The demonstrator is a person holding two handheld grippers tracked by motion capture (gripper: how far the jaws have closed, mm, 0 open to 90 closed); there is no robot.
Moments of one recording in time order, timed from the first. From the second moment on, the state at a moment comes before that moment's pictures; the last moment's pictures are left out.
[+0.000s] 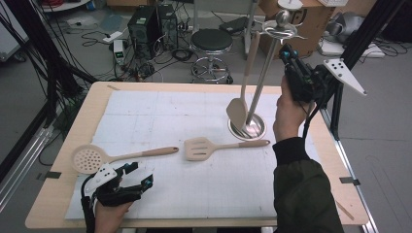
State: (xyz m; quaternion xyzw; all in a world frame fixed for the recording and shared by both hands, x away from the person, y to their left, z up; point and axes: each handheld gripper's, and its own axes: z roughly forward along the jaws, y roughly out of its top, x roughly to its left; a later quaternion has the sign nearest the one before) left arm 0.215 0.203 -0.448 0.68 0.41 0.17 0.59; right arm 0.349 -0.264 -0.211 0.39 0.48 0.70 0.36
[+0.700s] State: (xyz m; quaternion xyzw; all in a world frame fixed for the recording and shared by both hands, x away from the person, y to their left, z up) left arm 0.216 0.205 -0.447 0.67 0.41 0.17 0.59; right arm 0.360 -0.232 -0.208 0.38 0.50 0.70 0.36
